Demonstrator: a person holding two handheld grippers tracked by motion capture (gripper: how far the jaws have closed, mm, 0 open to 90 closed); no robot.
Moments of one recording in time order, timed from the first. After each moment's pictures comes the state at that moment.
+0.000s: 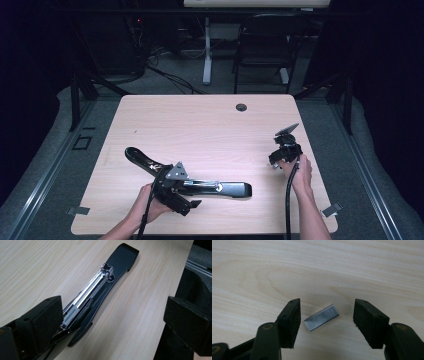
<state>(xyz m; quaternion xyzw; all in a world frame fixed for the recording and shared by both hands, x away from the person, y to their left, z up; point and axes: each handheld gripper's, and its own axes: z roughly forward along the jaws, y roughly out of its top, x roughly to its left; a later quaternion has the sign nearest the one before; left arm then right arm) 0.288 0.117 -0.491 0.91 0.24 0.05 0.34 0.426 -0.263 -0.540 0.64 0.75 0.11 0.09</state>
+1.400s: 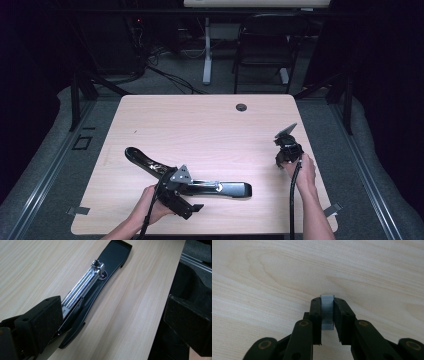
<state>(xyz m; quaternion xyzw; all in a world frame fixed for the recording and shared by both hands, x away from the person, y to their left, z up) 0.285 0.109 -0.494 0.92 0.22 0.03 0.33 0.428 -0.269 -0.544 0.61 0.79 0.07 0.07</state>
